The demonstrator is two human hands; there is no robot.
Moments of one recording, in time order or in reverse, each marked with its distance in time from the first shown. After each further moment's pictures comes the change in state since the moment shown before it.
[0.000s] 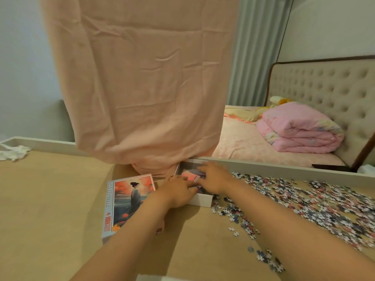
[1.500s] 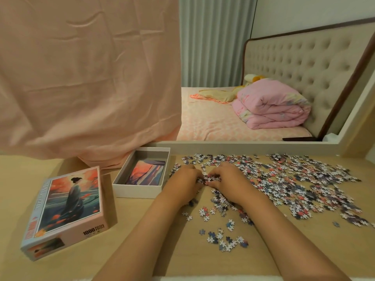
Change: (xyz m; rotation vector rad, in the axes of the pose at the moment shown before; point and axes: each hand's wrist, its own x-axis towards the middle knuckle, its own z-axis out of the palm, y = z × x) left_hand 0.056 0.129 0.063 -0.062 0.240 0.185; right_hand -0.111 0.127 0.012 0.238 0.135 0.197
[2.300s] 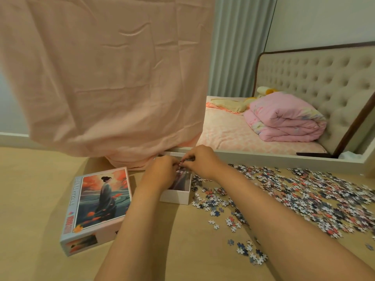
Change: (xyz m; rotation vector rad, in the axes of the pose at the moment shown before) left_hand -0.030 -0.092 -0.077 -0.125 0.171 -0.294; right_hand 0.073 -0.132 0.006 0.215 -0.014 -0.243
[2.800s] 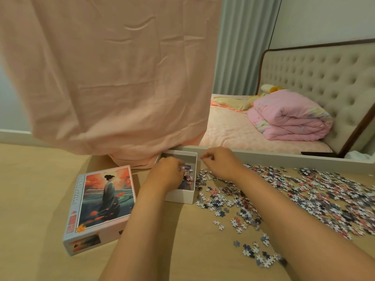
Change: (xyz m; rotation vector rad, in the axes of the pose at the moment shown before) left_hand 0.002 -0.004 0.005 0.087 -0.089 -0.025; right_hand -0.008 0.032 -0.011 -0.048 0.040 0.103
